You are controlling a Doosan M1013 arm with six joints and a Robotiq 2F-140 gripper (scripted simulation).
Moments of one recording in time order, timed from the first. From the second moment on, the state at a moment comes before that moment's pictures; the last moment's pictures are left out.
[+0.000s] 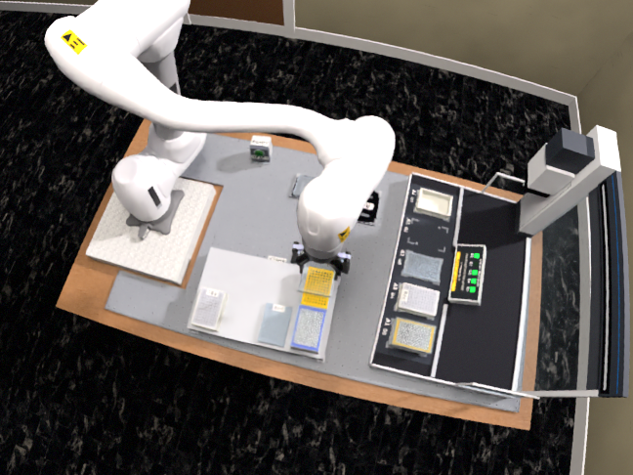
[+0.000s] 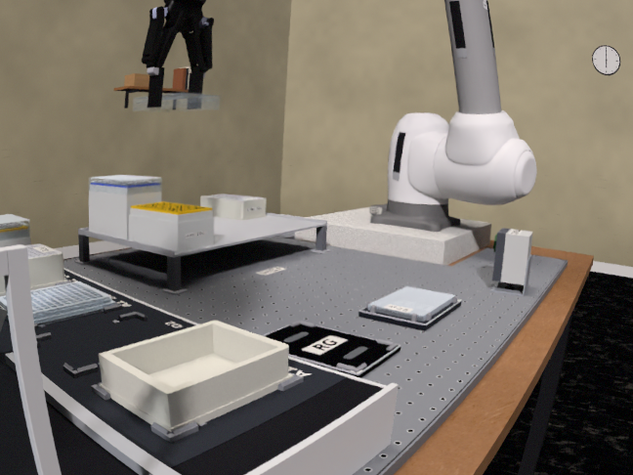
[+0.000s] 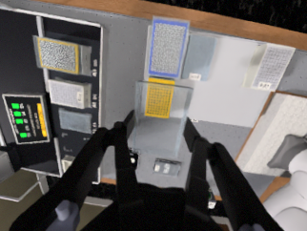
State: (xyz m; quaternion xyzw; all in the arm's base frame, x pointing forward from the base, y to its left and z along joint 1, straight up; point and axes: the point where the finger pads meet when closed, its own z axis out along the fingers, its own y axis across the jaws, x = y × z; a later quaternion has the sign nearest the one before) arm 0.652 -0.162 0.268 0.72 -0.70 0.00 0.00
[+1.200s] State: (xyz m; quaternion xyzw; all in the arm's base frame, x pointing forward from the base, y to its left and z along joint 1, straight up) arm 0.652 -0.162 0.247 0.72 -0.70 0.00 0.00
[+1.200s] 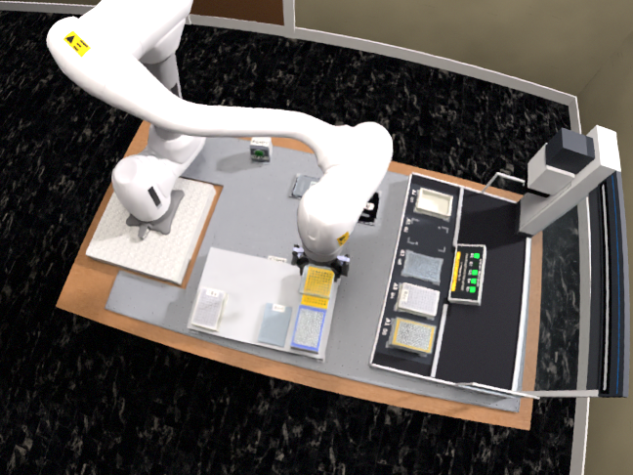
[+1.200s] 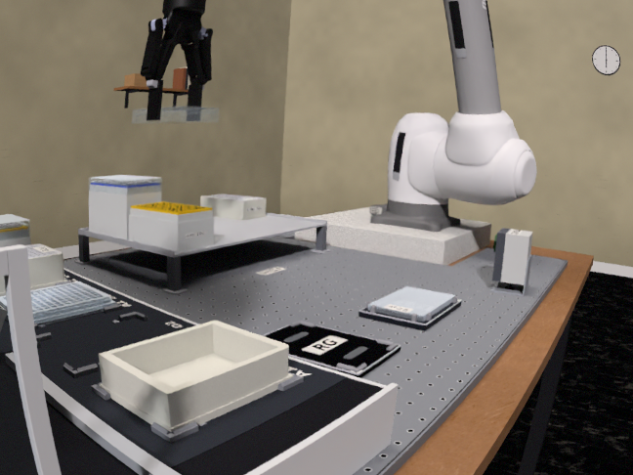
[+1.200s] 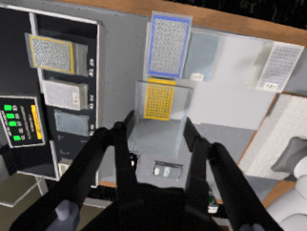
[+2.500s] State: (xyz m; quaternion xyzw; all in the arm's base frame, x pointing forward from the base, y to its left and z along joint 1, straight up) arm 0.652 -0.162 0.189 0.72 -0.70 0.00 0.00
